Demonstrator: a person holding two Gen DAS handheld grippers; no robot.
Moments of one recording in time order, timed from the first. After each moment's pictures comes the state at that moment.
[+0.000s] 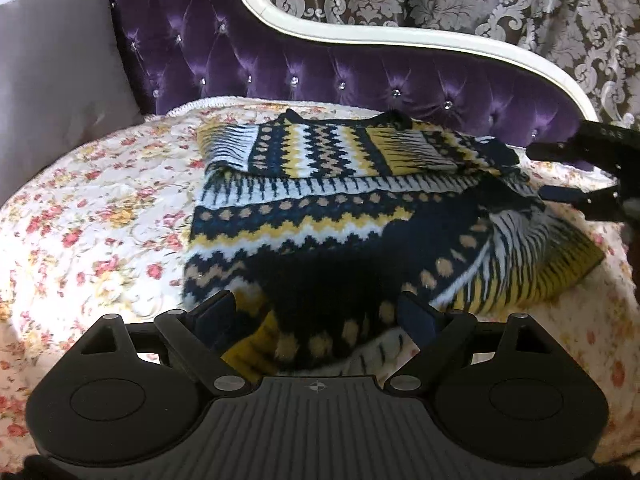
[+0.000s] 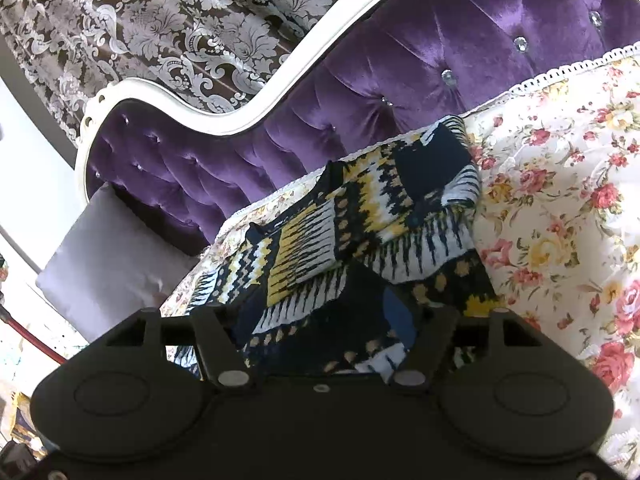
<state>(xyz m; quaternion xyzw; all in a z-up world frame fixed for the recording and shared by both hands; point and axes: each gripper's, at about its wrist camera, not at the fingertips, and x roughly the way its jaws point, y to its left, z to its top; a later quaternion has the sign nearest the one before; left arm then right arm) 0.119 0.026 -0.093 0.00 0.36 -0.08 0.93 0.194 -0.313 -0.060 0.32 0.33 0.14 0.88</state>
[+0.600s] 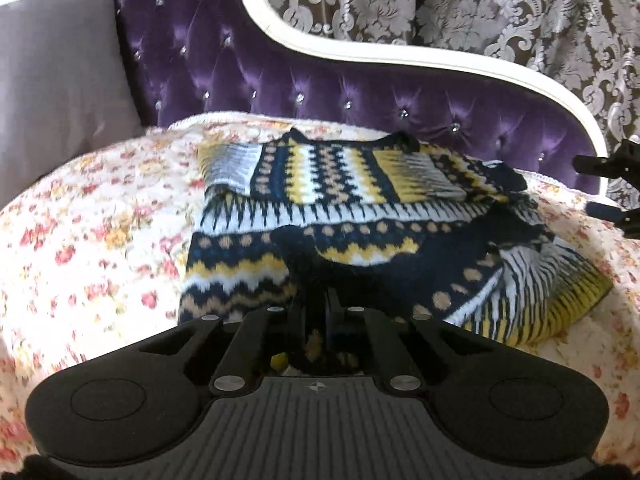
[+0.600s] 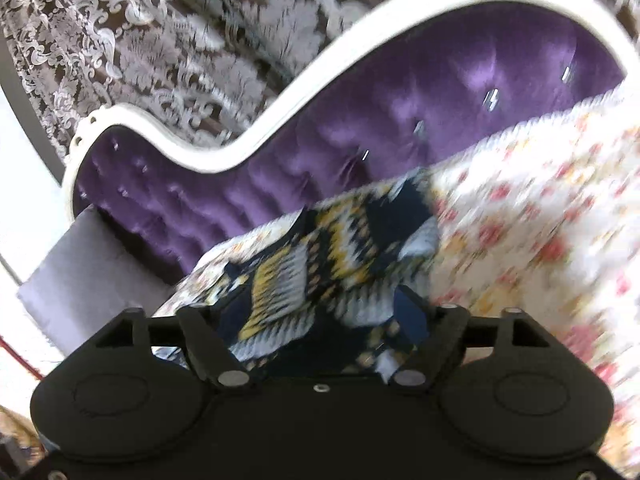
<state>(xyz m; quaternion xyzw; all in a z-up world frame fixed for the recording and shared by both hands) 0.133 0.029 -0.087 -0.01 0.33 -0.08 0.94 0.178 -0.335 -0.042 0.28 0.27 0.08 0.92</state>
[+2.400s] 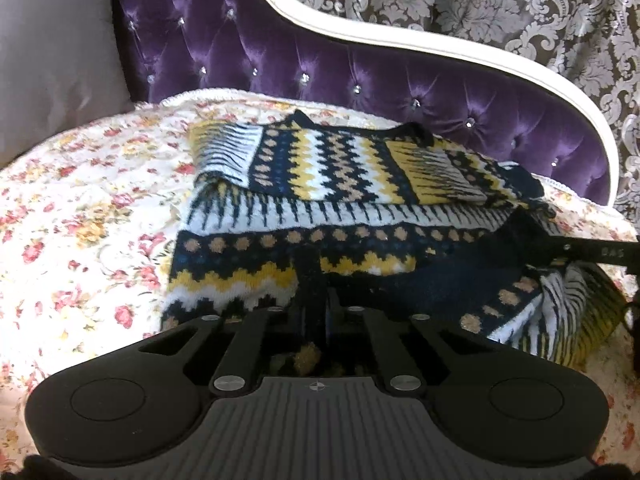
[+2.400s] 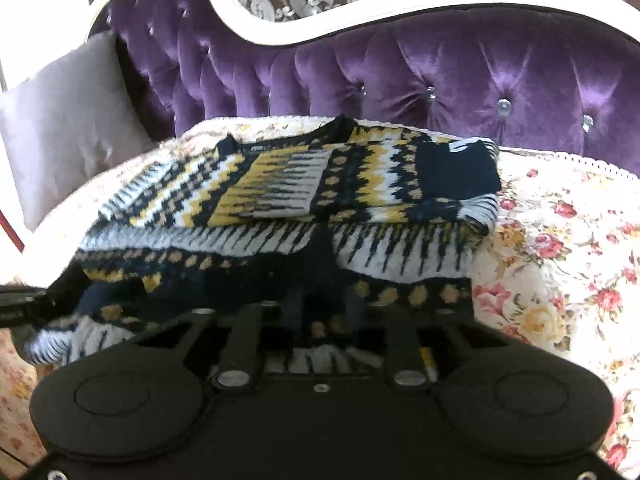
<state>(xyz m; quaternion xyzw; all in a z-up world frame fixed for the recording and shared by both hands) 0.170 0.034 -0.103 -0.04 0.35 -0.08 0.93 0.211 -0.271 -0.076 0.06 0.36 0.16 0.92</state>
